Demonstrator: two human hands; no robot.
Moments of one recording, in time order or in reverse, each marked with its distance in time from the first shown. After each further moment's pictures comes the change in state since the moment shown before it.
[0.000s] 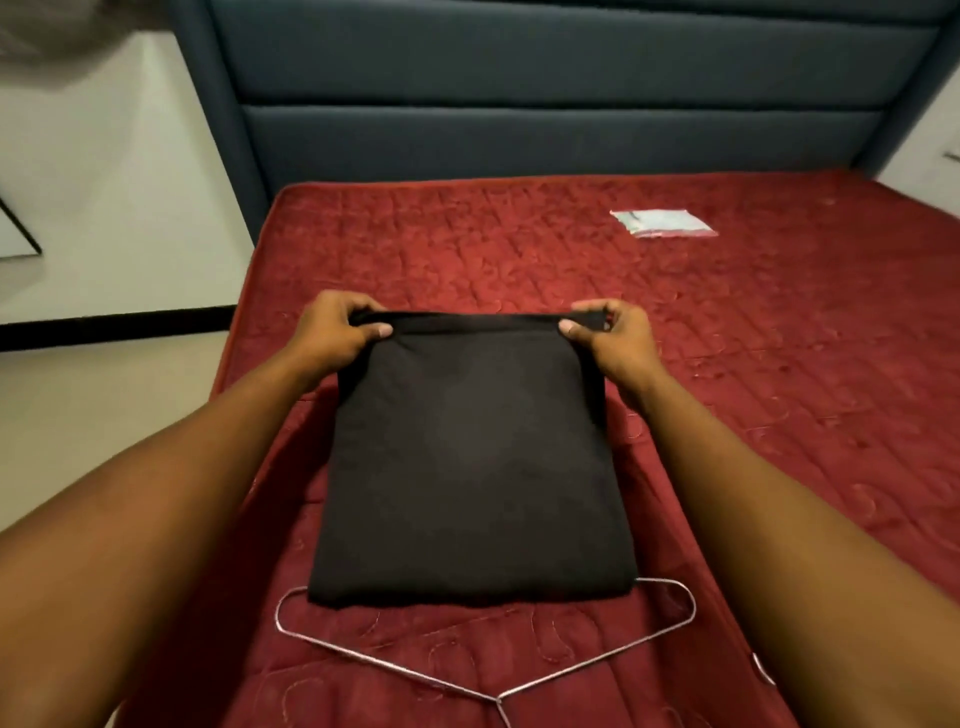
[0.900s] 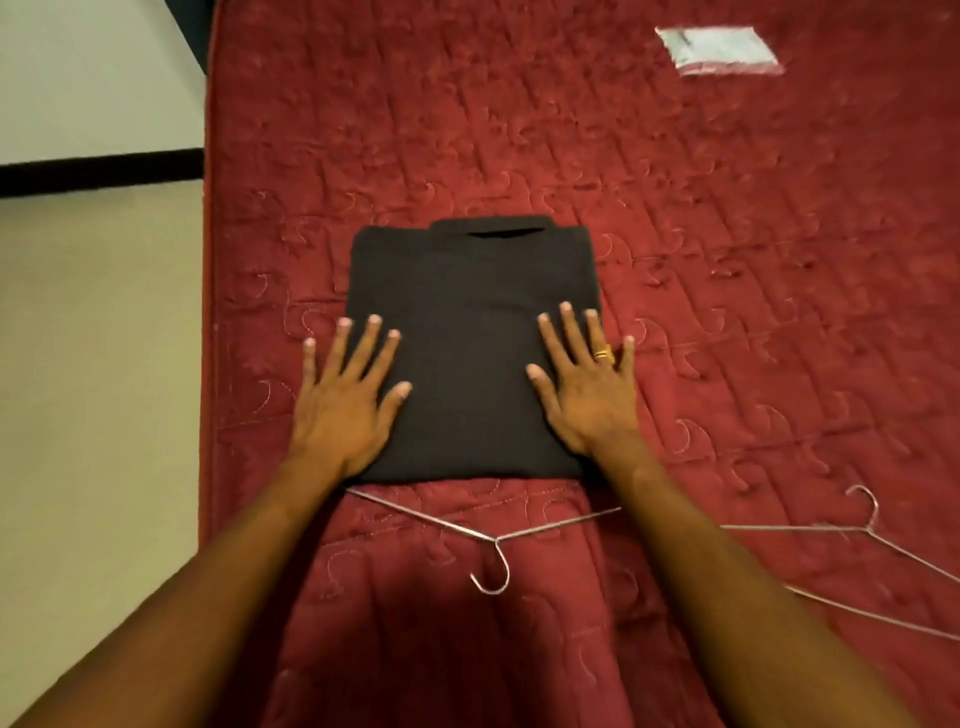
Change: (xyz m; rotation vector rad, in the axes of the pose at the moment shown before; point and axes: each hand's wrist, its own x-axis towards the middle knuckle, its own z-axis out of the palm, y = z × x) left_hand -0.174 -0.027 0.049 0.889 -0.278 0.069; right_hand -0.151 0.041 0.019 -1.126 -0.352 -0.177
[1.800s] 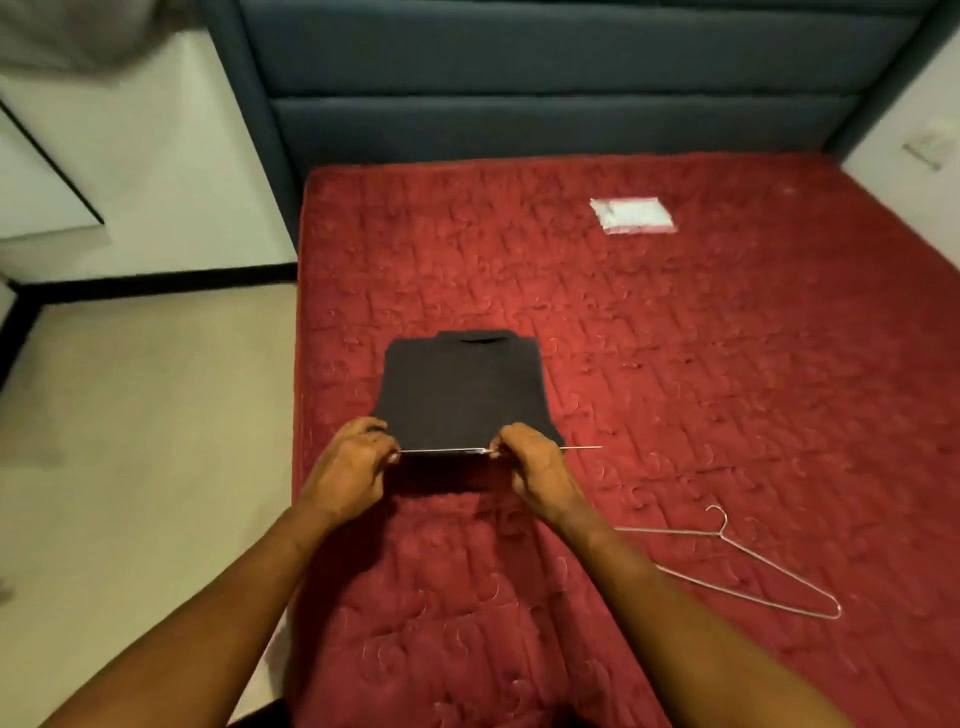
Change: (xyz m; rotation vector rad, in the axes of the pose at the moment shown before) left_hand -0.093 0.000 -0.161 -0.387 0.301 0.276; right_hand -0.106 -0.050 -0.176 0.679 0.113 -0.346
